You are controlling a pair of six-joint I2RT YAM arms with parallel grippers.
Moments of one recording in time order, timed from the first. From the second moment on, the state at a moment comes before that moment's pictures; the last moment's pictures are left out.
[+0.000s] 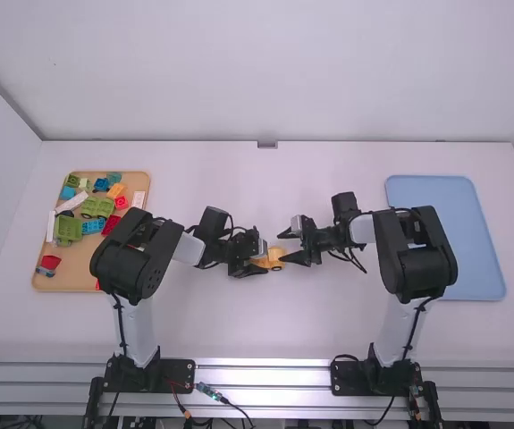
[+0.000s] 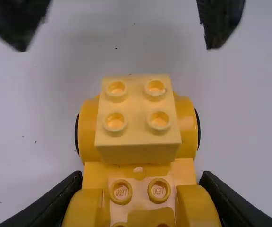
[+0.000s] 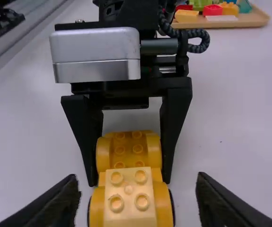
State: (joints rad) left arm -0.33 2.01 0.75 0.27 0.84 0.90; right arm 0.17 2.02 0.91 -0.23 -1.24 -1.29
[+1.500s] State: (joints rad) left arm -0.33 2.01 0.75 0.28 0.83 0.88; right arm 0.26 2.00 0.82 0.01 -1.10 -1.11
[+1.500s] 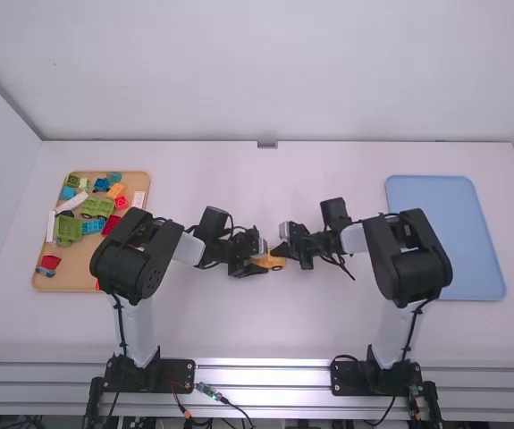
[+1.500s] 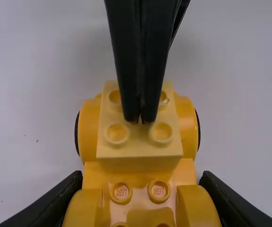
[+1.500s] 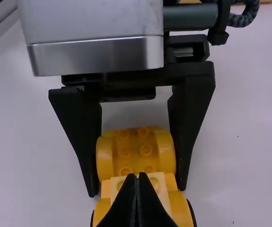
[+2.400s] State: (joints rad) left arm -0.33 2.01 0.78 0.24 0.80 0.90; right arm 0.25 1.98 0.75 0.06 -1.09 -1.09
